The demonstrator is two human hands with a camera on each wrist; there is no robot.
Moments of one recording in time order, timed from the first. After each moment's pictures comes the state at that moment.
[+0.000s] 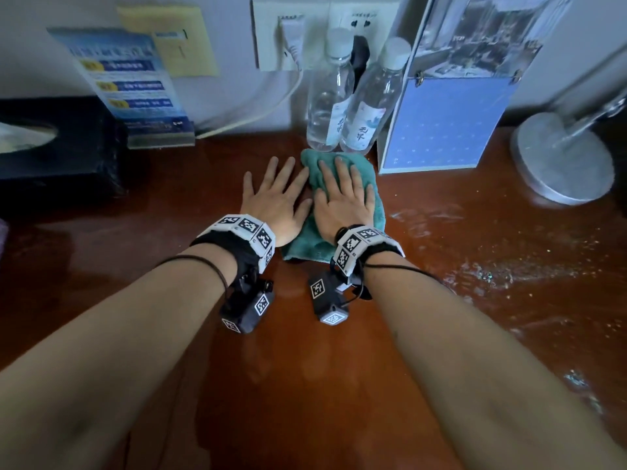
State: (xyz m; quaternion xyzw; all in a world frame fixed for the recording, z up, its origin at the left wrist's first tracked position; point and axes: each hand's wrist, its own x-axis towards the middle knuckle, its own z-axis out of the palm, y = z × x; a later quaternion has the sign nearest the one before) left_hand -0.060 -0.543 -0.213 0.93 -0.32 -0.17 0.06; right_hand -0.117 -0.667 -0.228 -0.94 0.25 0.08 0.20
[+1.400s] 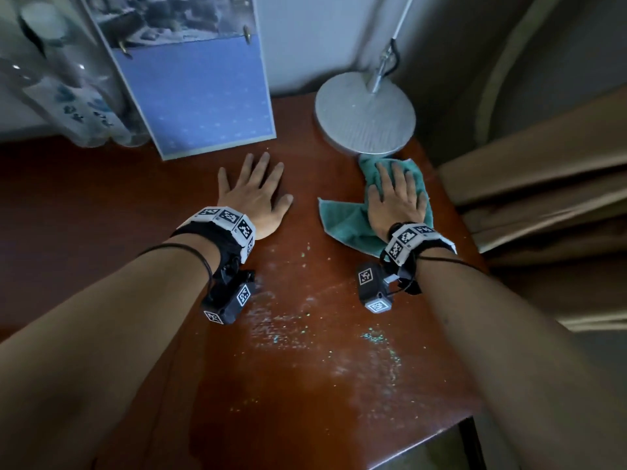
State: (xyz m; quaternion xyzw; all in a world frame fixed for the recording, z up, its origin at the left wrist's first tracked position) left_hand -0.206 -0.810 -0.215 0.91 -0.38 -0.18 -0.01; right_hand -0.352 -1.006 -0.230 -0.88 0.44 0.05 0.17
